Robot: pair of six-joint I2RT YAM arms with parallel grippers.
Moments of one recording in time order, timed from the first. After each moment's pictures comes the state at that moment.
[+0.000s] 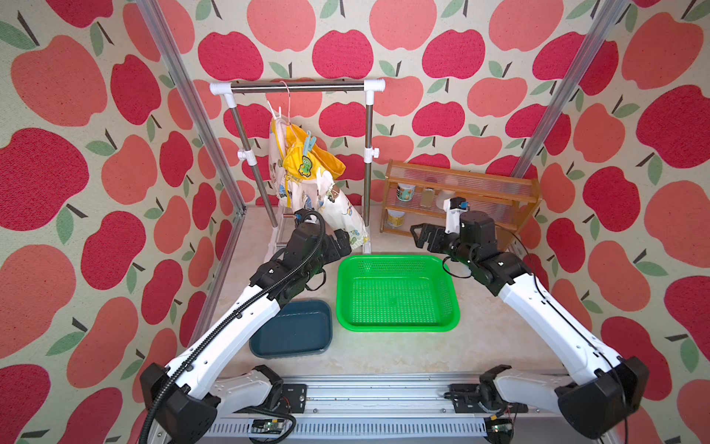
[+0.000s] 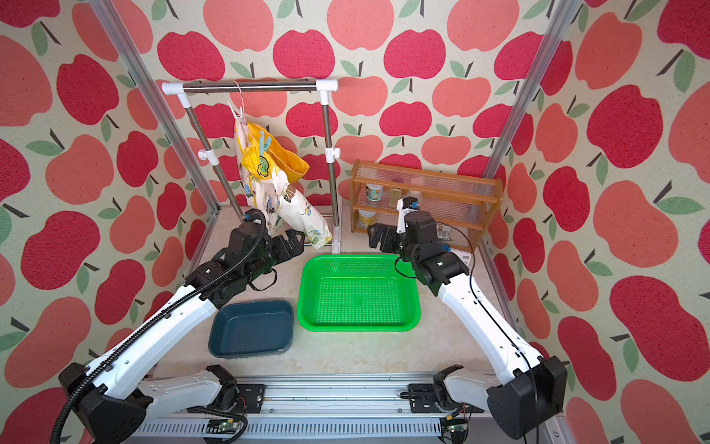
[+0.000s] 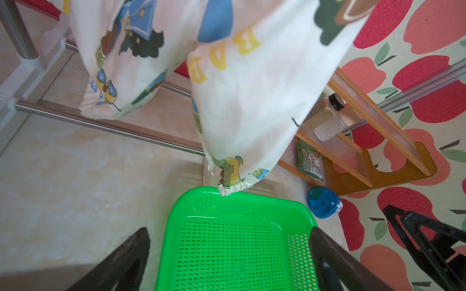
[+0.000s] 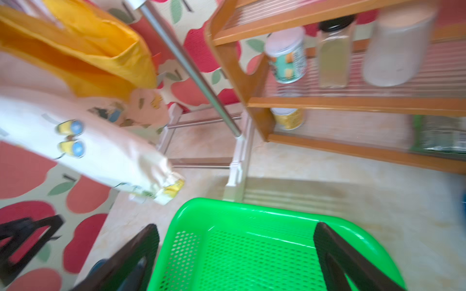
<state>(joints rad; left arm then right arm) -0.63 1.19 1.21 -0.54 -0.24 -0.78 0.56 1.23 1.19 -0.38 -0.07 0.49</state>
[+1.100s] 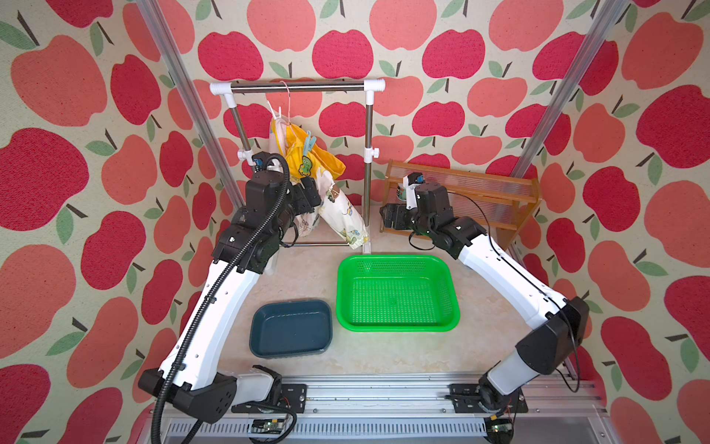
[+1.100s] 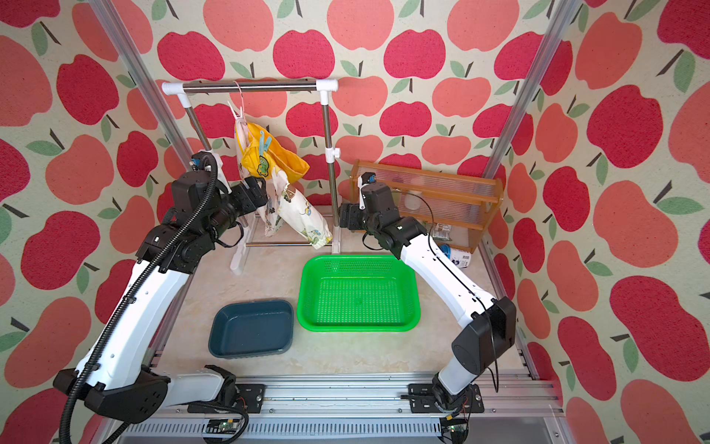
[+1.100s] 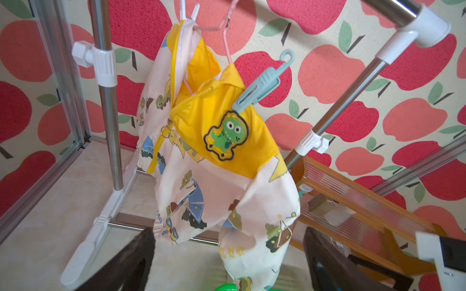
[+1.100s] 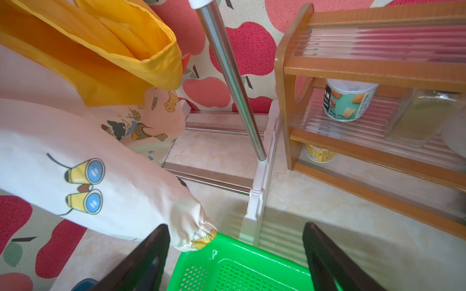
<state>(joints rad) -0.37 1.34 1.76 -0.69 -0.26 -0.47 0.67 1.63 1.68 -0.51 0.08 0.35</state>
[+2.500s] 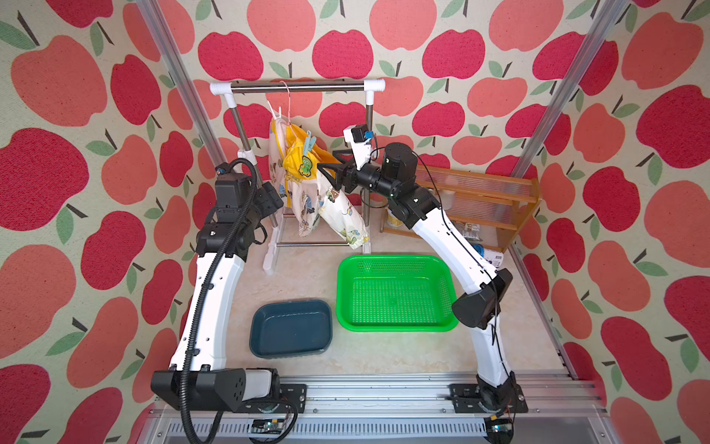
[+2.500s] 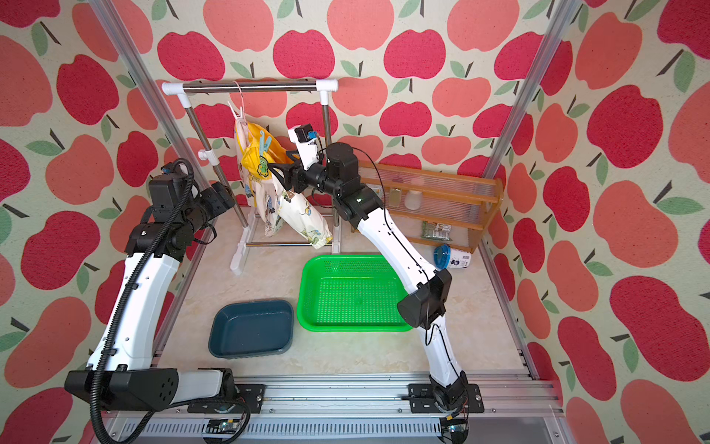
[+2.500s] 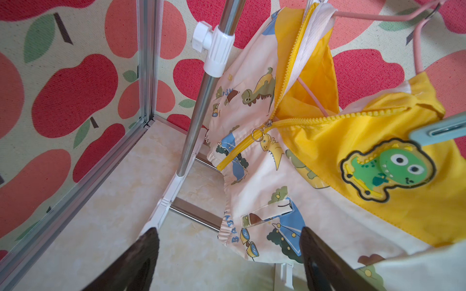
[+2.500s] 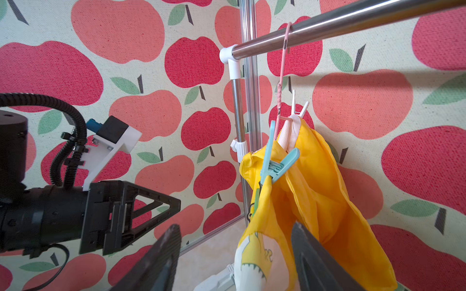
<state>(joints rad) -0.03 1.33 1.61 -0.71 -0.11 -0.49 0.78 2.16 2.49 -0.24 -0.36 0.10</state>
